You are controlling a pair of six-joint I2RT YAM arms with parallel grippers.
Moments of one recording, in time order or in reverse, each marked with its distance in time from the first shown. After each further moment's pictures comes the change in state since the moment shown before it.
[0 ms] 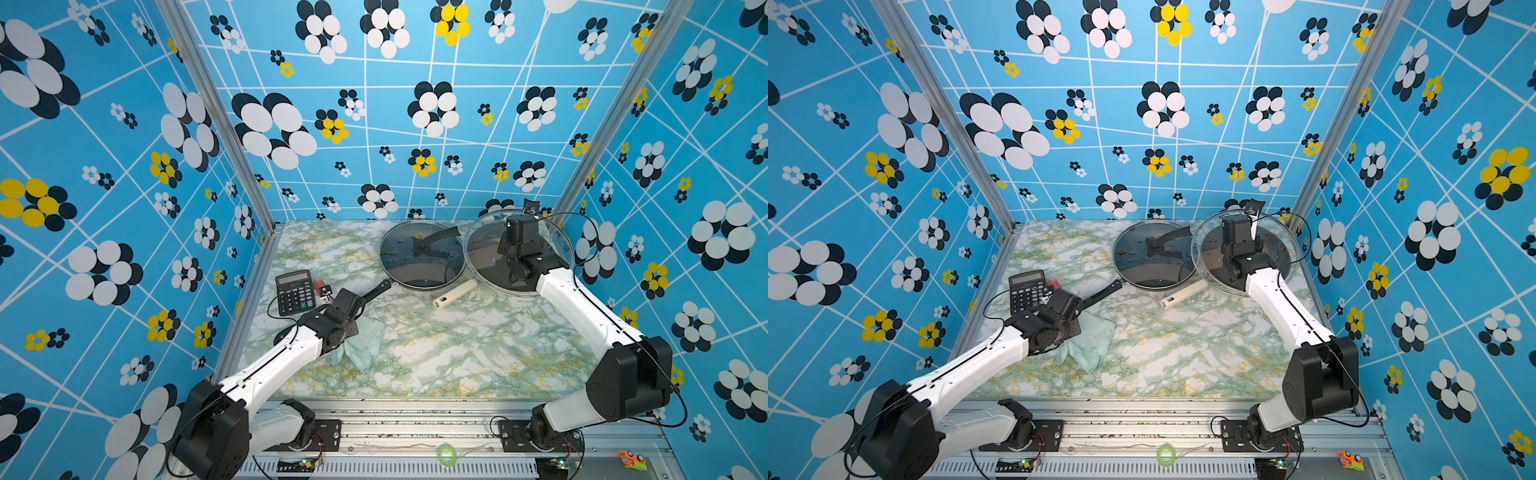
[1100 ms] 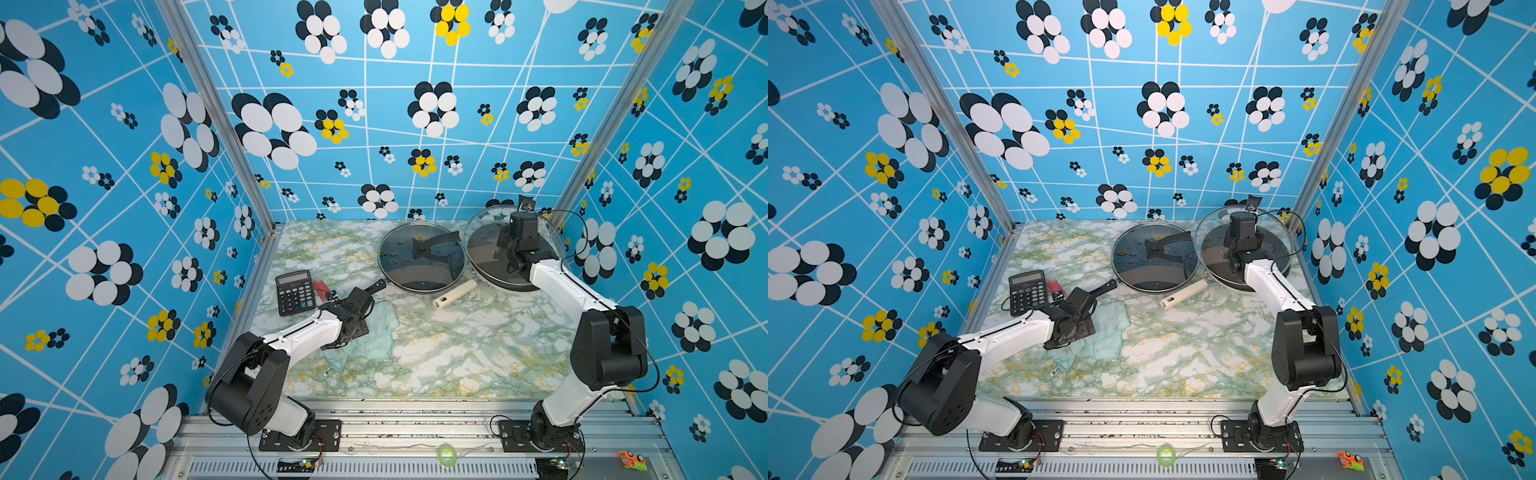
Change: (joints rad) left arm 0.004 0.353 0.012 0.129 -0.023 -0.079; right arm -0.084 0.162 0.006 0.264 -0.147 -0.088
